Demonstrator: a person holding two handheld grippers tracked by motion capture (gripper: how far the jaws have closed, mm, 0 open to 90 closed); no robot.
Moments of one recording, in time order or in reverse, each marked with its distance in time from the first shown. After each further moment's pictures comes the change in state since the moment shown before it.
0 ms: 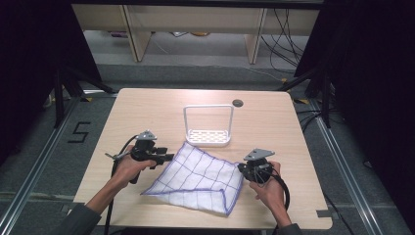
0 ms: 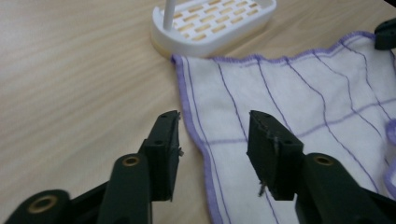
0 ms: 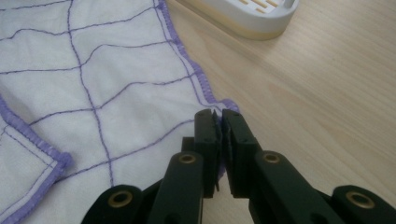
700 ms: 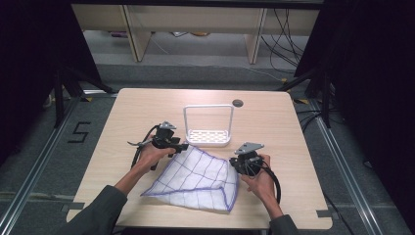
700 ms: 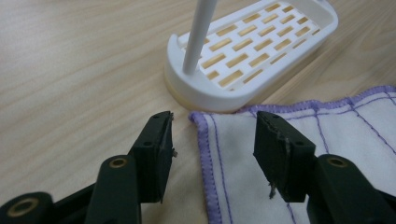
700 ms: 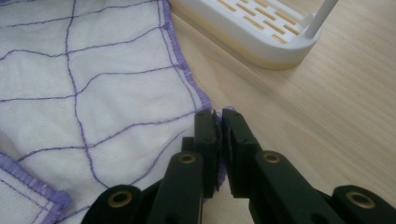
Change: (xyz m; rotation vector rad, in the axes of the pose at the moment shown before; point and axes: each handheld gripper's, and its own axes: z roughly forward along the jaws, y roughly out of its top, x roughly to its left) left arm 0.010 0.025 0.061 0.050 0.063 0.013; right arm 0.000 0.020 0.025 -0.018 0.030 -0.040
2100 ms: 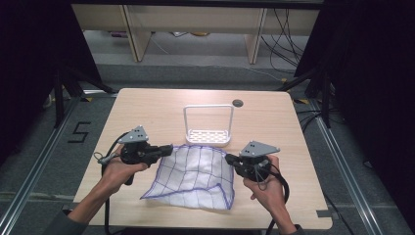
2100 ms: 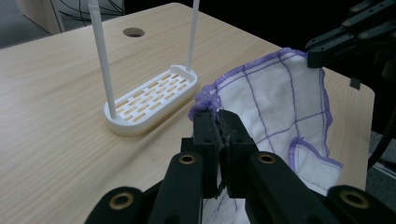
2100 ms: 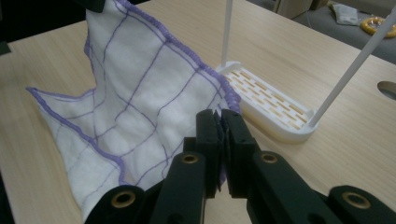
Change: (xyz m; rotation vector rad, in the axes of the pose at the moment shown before) left arm -0.060 -0.006 -0.148 -0.227 -0.147 0.122; right arm 0.040 0.033 -0.085 -0.225 0.082 -0.027
